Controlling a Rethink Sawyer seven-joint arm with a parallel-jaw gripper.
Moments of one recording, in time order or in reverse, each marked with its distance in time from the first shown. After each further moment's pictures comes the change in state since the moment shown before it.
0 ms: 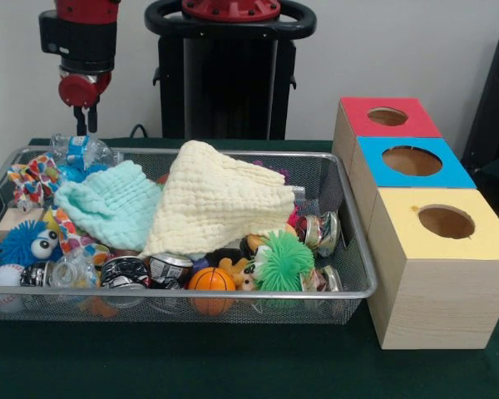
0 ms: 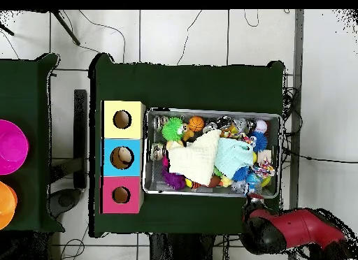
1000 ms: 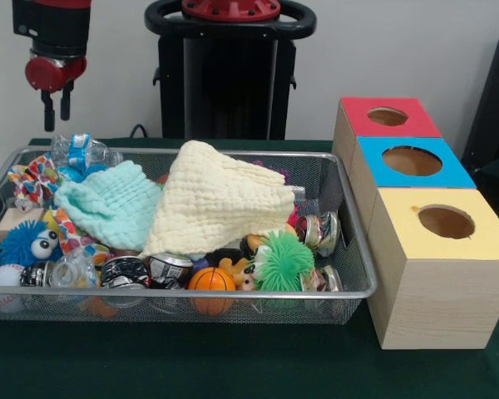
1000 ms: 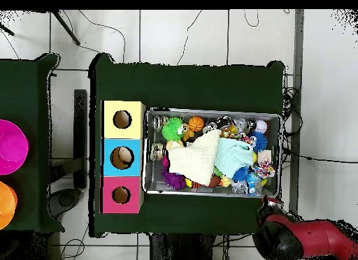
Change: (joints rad) arm -0.065 -0.069 -0.016 -0.006 0.046 -0.012 0.000
